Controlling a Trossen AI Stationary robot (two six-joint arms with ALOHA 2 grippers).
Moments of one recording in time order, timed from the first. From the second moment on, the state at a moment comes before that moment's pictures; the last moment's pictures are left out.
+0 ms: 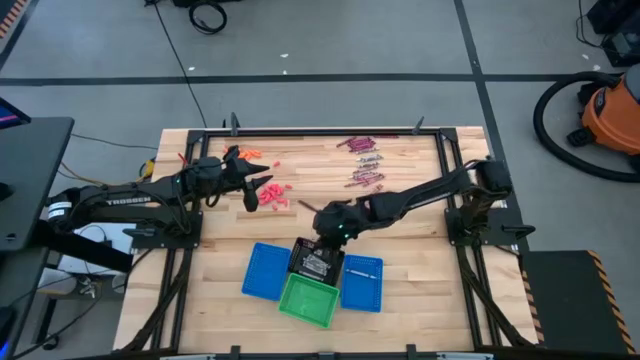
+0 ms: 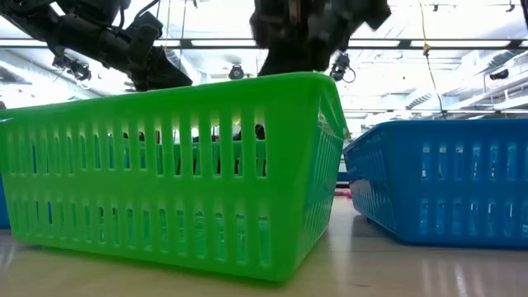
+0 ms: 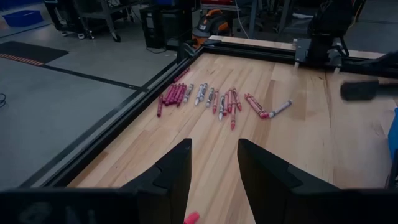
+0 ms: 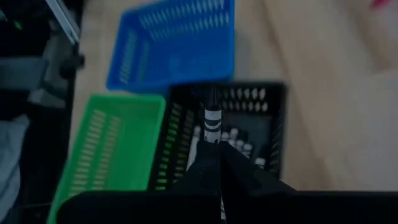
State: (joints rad) left arm 0.29 0.79 0.42 0.10 -0.13 0.00; right arm 0.14 1.81 1.24 -0.22 -0.13 0.47
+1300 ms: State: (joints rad) left arm 0.29 0.79 0.42 0.10 -0.13 0.00; right arm 0.09 1.79 1.24 -0.41 -0.04 0.43
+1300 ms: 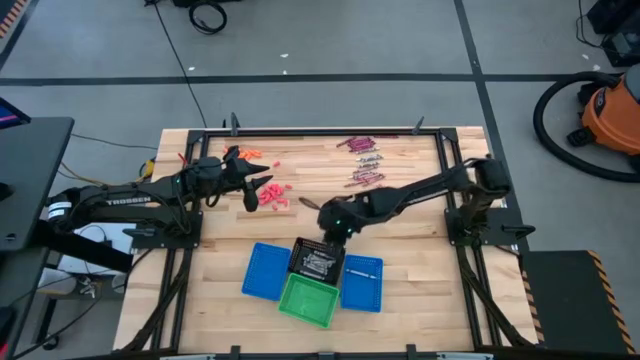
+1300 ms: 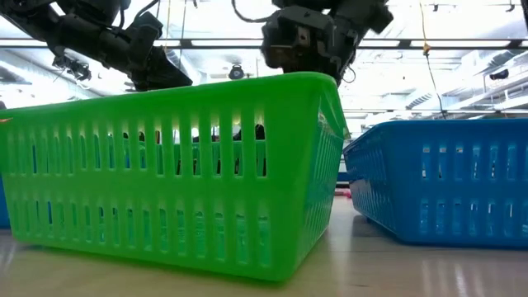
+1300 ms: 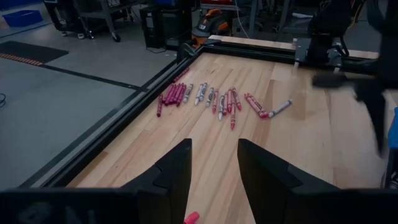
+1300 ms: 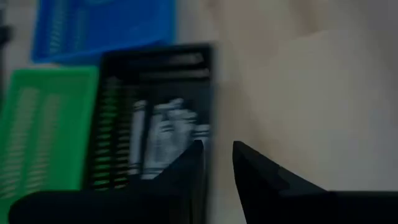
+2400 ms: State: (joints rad) left arm 0.29 0.79 0.42 0.10 -0.13 0.13; right arm -0.17 1.62 0.92 -0.67 0.13 0.29
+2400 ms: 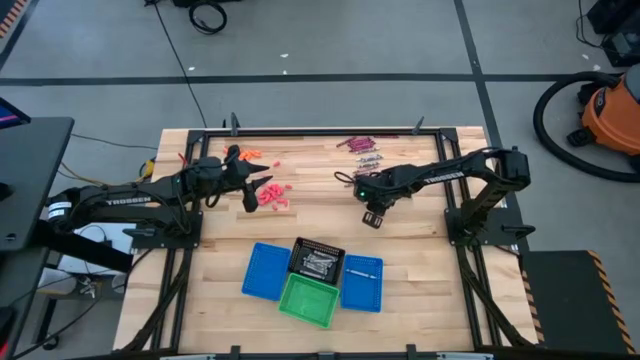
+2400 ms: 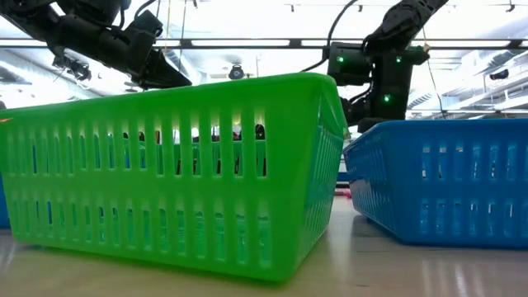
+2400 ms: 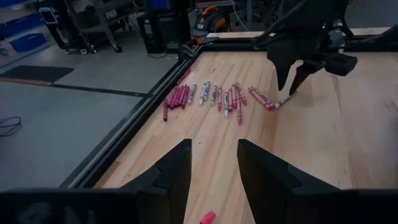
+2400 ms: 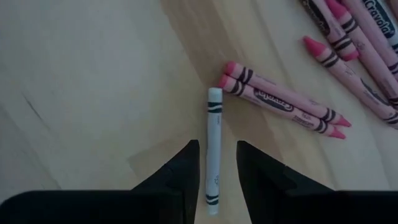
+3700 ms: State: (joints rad) left arm 0.29 0.79 0.42 0.09 -0.14 0.28; right arm -0.21 1.62 0.88 -0.61 0.06 0.34
